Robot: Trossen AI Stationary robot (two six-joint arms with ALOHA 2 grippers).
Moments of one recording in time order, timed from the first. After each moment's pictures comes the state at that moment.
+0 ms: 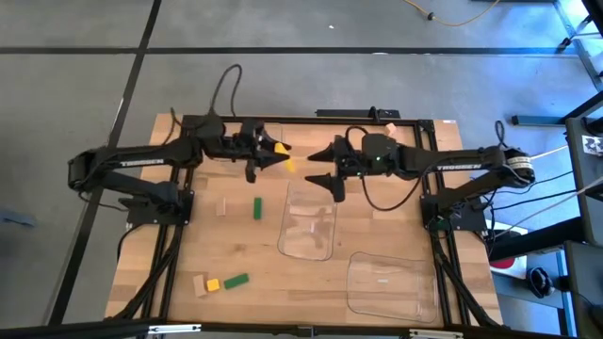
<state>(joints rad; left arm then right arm) 0.29 1.10 0.85 0.33 0.31 -0.34 -0.08 1.35 1.07 0.07 -0.05 0.26</state>
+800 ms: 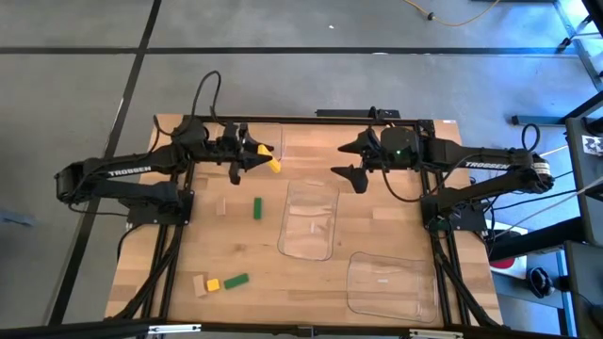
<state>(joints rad) 0.37 0.93 0.64 0.40 0.35 -0.37 -0.11 1.17 1.07 -0.34 0.09 0.29</state>
